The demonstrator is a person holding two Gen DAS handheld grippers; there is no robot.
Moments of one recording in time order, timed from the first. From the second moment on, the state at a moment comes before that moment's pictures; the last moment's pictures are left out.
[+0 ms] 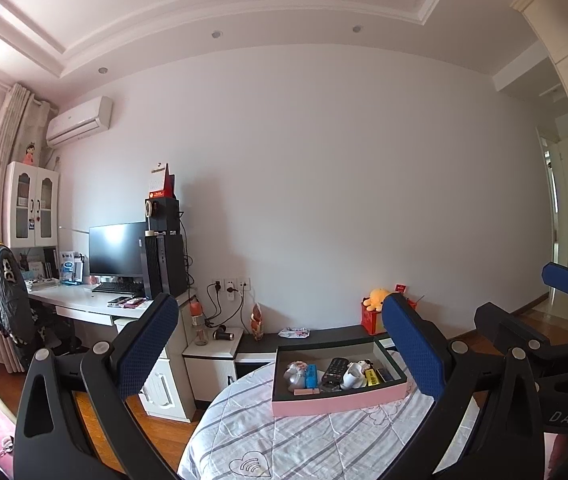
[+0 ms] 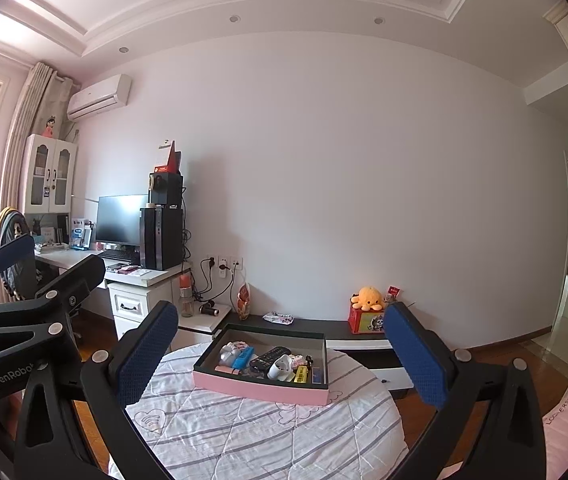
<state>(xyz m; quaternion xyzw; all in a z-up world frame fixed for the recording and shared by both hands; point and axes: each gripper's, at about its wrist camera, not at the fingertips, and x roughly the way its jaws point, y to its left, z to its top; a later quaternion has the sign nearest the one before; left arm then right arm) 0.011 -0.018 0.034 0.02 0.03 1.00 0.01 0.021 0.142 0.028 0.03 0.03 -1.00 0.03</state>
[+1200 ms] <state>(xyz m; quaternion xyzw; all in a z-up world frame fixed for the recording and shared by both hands) 0.008 -0.020 0.028 0.03 0.03 1.00 0.00 0.014 0.137 0.027 0.05 0.04 -1.00 0.03</state>
